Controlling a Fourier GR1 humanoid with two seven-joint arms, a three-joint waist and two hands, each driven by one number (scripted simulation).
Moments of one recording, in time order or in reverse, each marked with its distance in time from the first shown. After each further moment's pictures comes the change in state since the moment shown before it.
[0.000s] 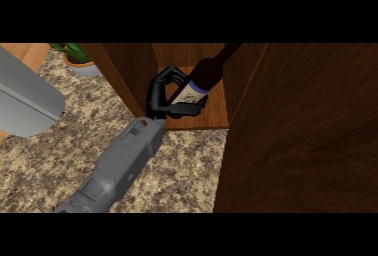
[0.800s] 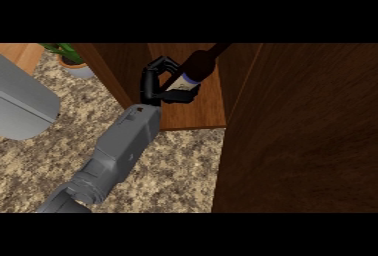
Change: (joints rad) left arm -0.173 0.006 0.117 0.276 0.095 -0.076 -0.089; right arm 0.009 0.021 -0.002 0.002 -0.019 0.002 -0.021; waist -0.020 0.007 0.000
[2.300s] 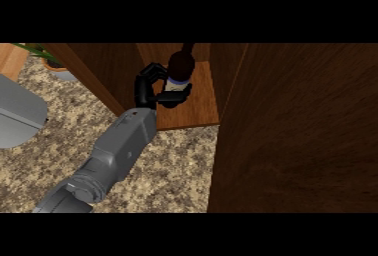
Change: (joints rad) left arm -0.030 -0.001 0.118 0.151 0.041 -0.021 0.038; right arm -0.056 0.017 0.026 0.012 -0.015 0.005 -0.006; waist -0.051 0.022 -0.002
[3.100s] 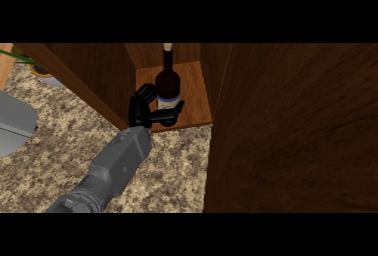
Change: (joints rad) left arm 0.140 -0.005 0.012 -0.007 0.076 -0.149 -0.040; right arm -0.006 0.028 0.027 0.008 -0.017 0.006 -0.016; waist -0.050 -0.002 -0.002
